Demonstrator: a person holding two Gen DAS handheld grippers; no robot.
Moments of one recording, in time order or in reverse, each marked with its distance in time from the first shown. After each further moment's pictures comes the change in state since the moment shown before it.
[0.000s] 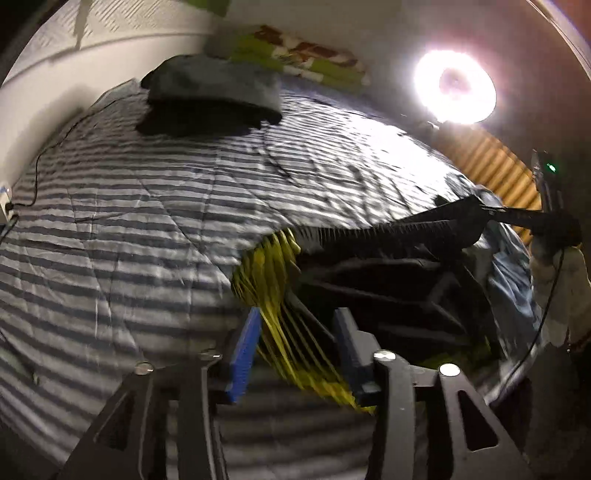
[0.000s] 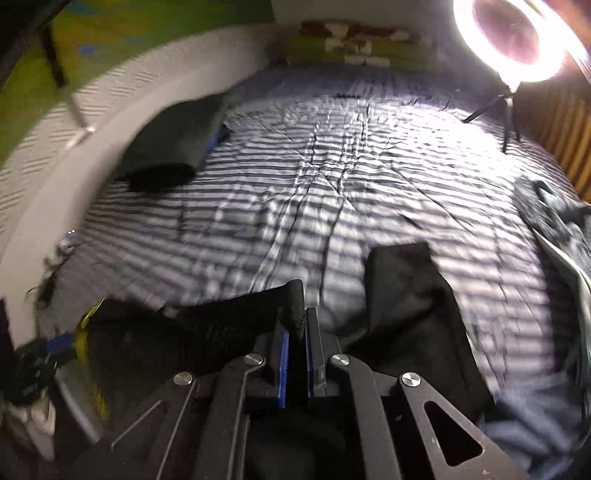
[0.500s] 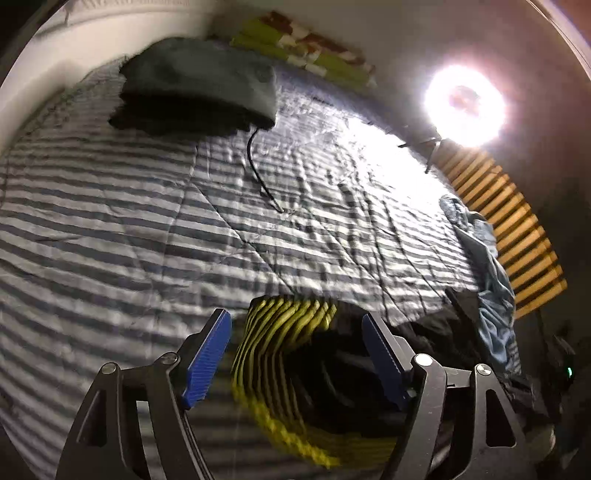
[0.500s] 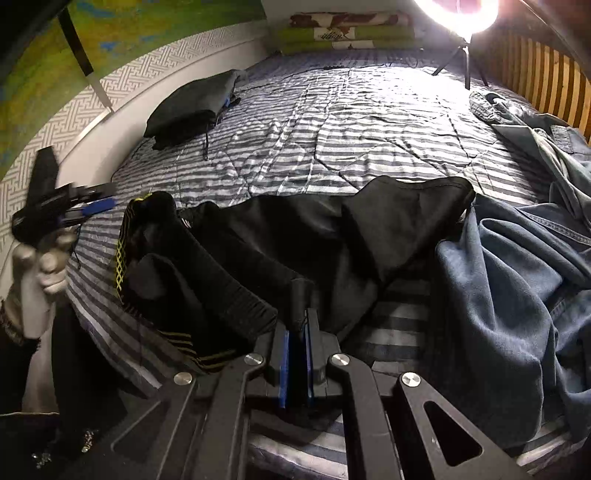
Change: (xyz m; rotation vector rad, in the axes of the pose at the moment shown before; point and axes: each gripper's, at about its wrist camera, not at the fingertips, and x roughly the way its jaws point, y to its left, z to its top) left arm 0.048 0.002 0.070 -0.143 0.074 -0.104; right arm -0.039 -0.002 -0.137 0.072 0.034 0.038
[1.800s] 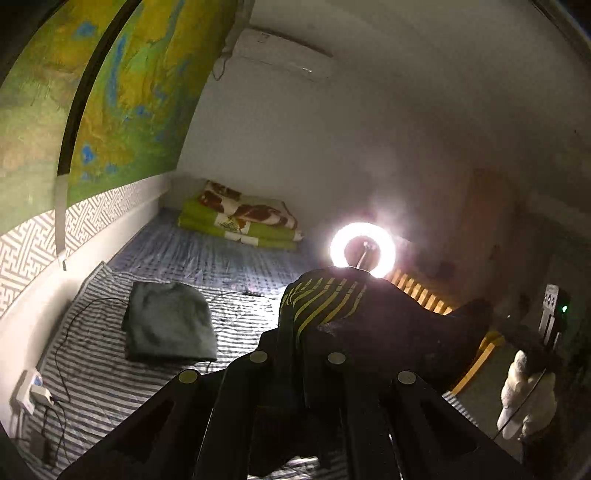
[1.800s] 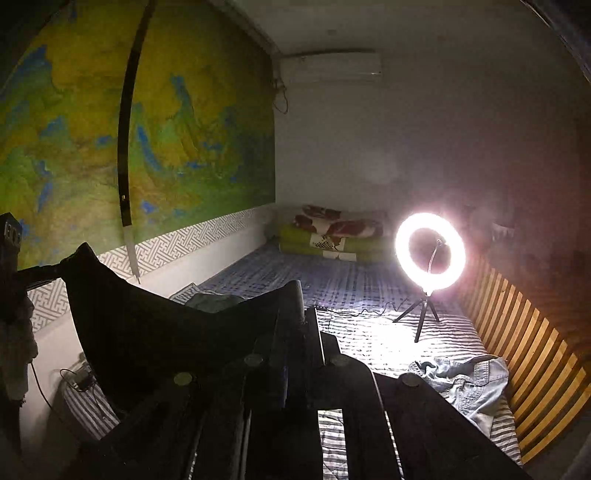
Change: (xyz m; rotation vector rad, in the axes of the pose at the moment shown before) left arm -0.350 -0.134 0.092 0.266 -0.573 -0.104; right arm -0.292 0.104 0.165 -0.182 -0.680 -0.151
